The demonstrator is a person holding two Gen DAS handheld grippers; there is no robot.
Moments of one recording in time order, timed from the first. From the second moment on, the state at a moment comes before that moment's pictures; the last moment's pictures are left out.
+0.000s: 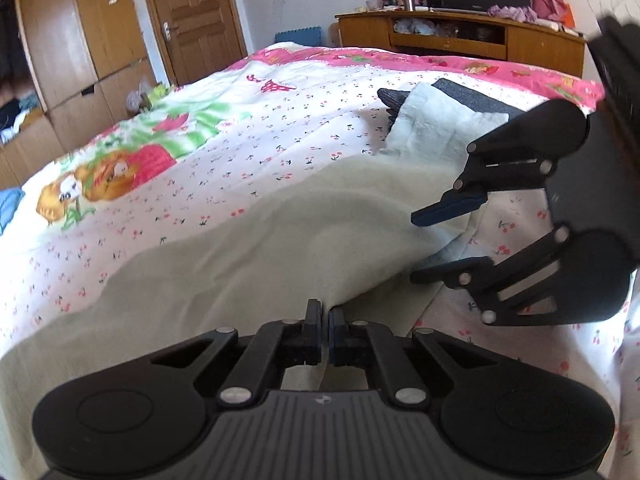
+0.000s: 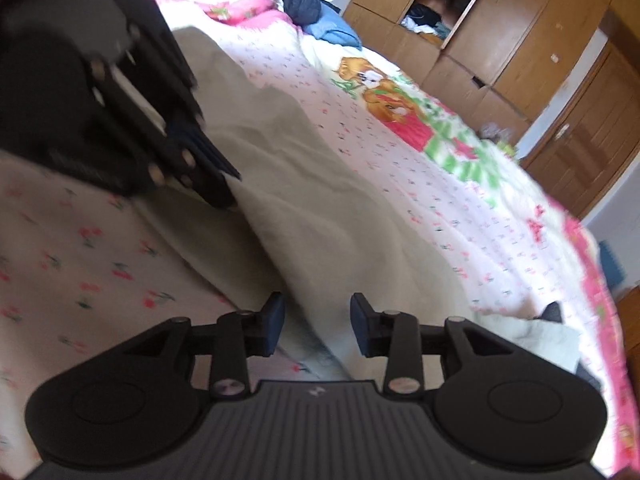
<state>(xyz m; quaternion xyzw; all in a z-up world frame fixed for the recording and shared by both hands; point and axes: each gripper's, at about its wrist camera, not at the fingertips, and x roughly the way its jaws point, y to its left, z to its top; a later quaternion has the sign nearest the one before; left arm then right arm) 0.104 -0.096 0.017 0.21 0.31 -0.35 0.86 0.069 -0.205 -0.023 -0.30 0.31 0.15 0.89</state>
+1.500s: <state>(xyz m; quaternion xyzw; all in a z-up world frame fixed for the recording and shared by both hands) 0.058 -0.125 -0.002 0.28 0.33 -0.40 0.81 0.075 -0.423 -0.033 0.41 0.28 -0.04 0.87</state>
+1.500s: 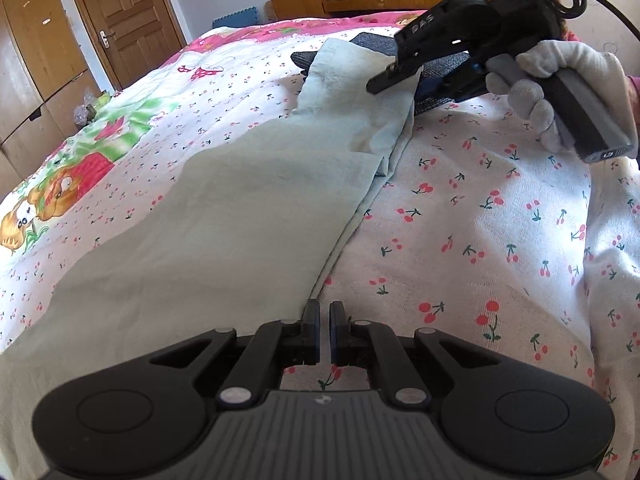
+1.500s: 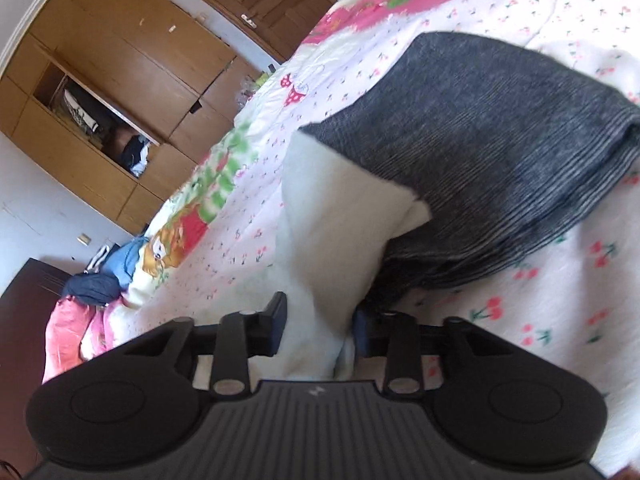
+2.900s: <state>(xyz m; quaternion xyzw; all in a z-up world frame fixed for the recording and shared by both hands) 0.078 0.017 -0.009 0.08 0.34 -0.23 0.91 0.084 -0.377 0.017 0.34 0.31 -0.17 0.87</state>
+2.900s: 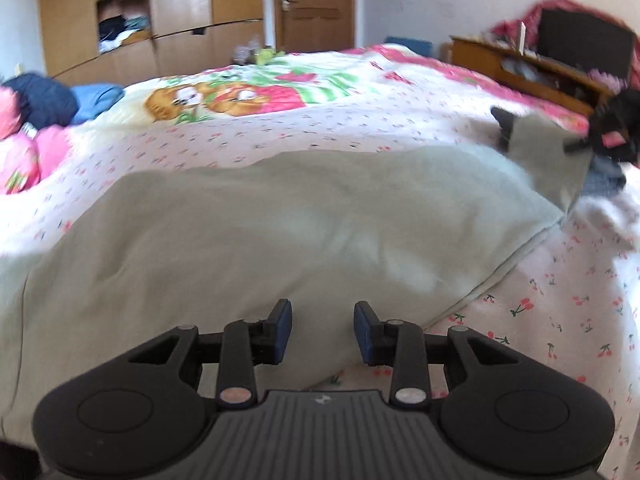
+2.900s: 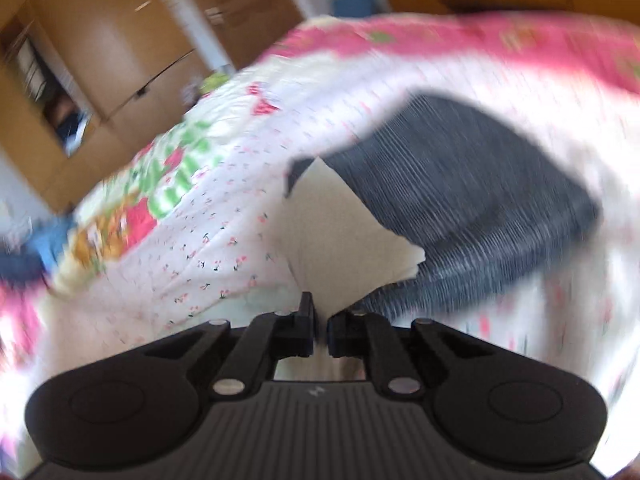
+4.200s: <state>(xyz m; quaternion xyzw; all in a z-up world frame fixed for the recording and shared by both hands) 0.064 0.140 0.001 0.10 0.32 -0.08 0.94 0.204 -0.042 0.093 0.13 0.29 0.23 0.92</state>
